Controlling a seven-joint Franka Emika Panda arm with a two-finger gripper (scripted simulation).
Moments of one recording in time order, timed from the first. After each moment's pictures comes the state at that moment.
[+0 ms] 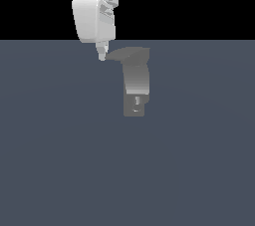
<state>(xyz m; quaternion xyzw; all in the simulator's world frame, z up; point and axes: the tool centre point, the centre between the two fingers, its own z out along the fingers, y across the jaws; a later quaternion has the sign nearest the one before) -0.038 0.065 0.248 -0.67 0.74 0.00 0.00</state>
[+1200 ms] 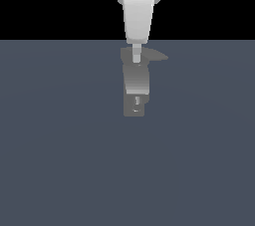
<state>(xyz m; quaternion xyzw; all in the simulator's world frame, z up) -0.072 -0.023 0.248 -0.68 0.73 0.00 0.00</state>
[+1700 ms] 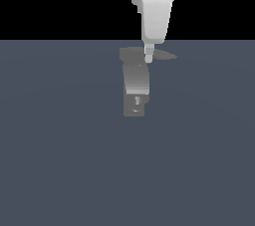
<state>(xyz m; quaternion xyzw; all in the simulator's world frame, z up) -0.068 -0.052 0.248 -0.68 0.73 0.00 0.00</state>
